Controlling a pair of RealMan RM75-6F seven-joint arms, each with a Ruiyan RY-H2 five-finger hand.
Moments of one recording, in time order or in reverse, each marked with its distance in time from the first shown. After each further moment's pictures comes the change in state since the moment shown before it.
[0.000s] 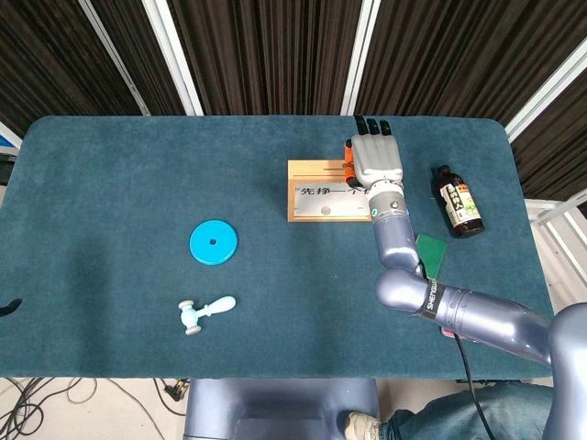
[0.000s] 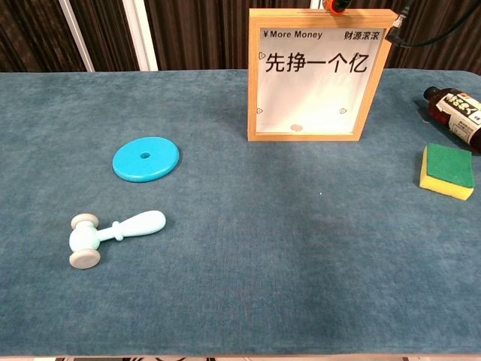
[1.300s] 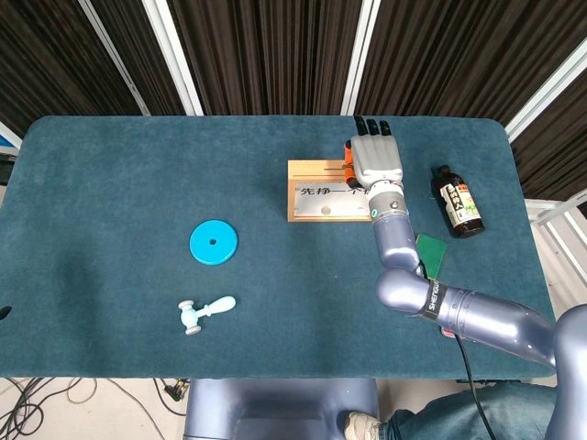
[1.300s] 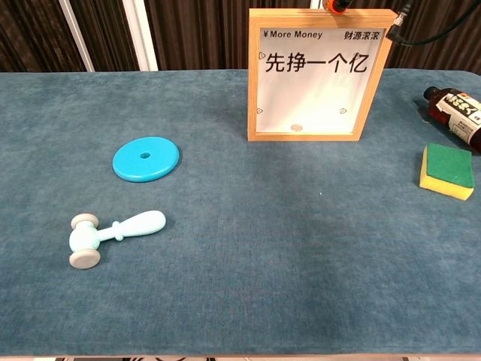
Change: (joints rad) left arm -0.004 0.037 -0.020 -0.106 -0.174 -0.042 0.131; right arm -0.007 0.007 0.021 -0.014 0.011 -0.004 -0.042
